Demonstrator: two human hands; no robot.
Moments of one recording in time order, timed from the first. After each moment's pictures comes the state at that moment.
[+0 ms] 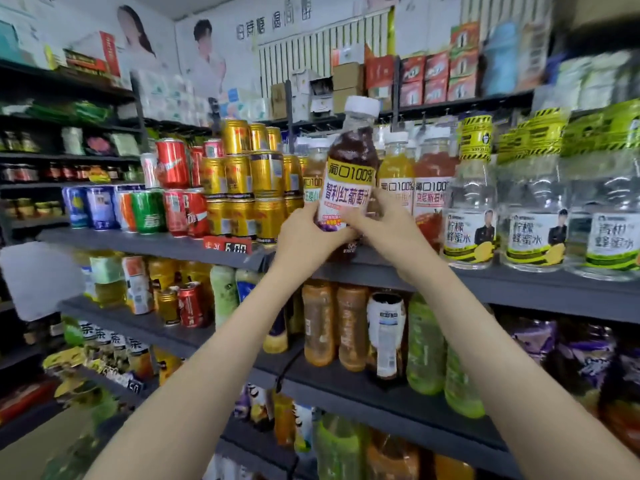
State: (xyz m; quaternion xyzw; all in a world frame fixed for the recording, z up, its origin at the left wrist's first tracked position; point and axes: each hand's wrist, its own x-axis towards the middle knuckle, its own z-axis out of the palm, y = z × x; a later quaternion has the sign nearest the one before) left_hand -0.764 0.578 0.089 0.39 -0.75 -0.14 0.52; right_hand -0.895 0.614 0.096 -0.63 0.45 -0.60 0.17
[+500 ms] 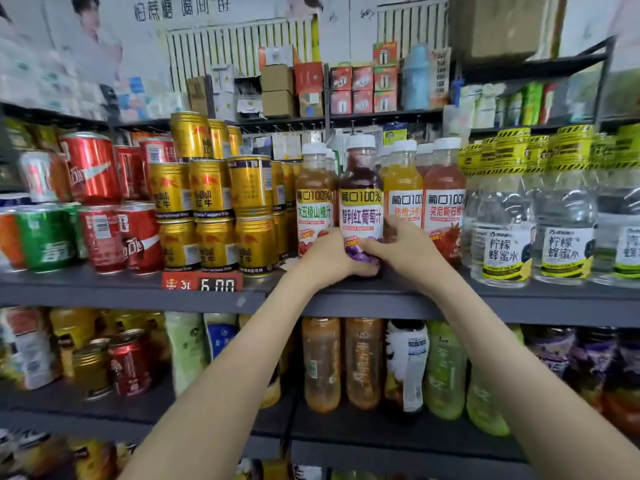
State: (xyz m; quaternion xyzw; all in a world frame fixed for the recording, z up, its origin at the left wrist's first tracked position) left_hand -0.773 0.455 0.088 0.28 -0.86 -0.28 0.31; right_hand -0.885 0.546 0.093 -0.55 0.64 -0.54 0.04
